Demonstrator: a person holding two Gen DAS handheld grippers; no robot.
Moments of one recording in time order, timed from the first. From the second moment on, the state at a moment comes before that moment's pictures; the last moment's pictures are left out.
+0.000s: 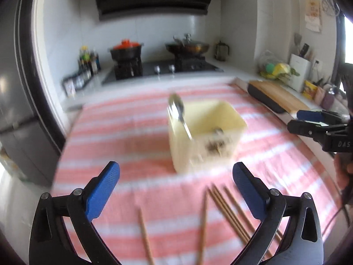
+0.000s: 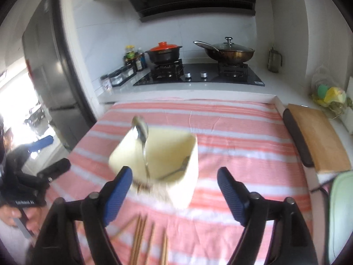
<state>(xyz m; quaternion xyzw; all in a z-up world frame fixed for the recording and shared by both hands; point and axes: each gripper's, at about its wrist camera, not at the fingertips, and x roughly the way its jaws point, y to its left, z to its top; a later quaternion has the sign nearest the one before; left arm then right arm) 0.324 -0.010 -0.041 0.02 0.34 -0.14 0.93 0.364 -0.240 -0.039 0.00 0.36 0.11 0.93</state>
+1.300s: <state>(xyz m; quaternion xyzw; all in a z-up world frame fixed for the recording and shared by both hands) 0.259 0.064 -0.167 -0.01 0.47 -0.07 0.88 0.244 -0.242 -0.194 0.03 0.48 0.08 0.87</state>
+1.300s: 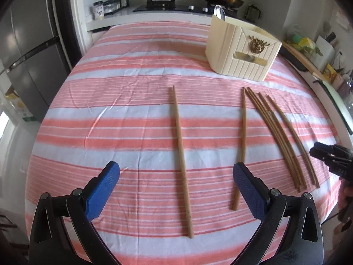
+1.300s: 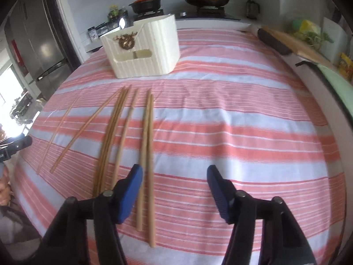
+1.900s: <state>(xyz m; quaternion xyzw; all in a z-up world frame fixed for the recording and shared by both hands) 0.290 0.061 -0.203 0.02 0.50 -0.06 0.86 0.280 -0.237 -0.209 -0.02 0.53 0.06 0.85</state>
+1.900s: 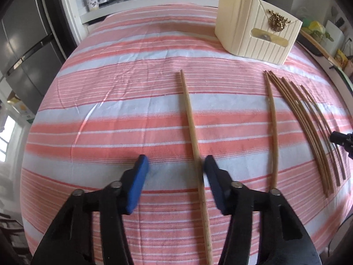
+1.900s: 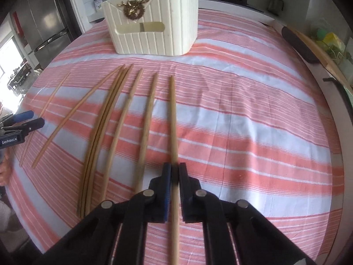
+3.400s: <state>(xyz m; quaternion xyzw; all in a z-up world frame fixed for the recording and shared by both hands) 0.265 0.061 -0.047 -0.02 0.34 -0.19 0.92 0.266 -0.263 -0.075 0.06 0.38 0.12 0.92</state>
